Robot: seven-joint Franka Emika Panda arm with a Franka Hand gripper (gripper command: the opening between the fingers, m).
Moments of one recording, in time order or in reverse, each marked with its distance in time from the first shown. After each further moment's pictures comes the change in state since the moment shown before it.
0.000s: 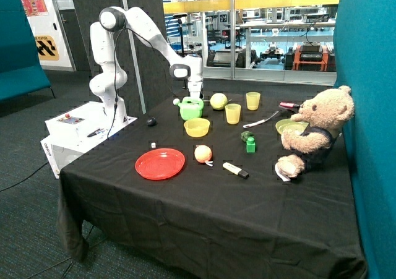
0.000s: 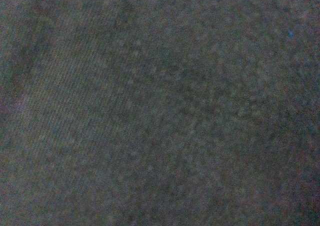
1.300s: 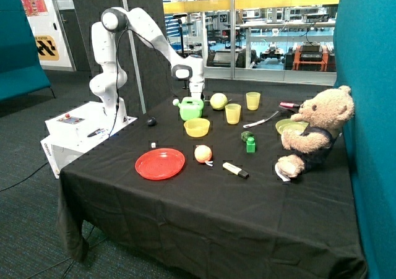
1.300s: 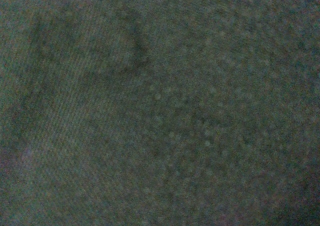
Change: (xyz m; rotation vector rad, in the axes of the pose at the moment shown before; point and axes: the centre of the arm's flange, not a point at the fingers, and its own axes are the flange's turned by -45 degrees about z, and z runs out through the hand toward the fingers) arm 0.007 -0.004 0.005 0.000 0.001 0.016
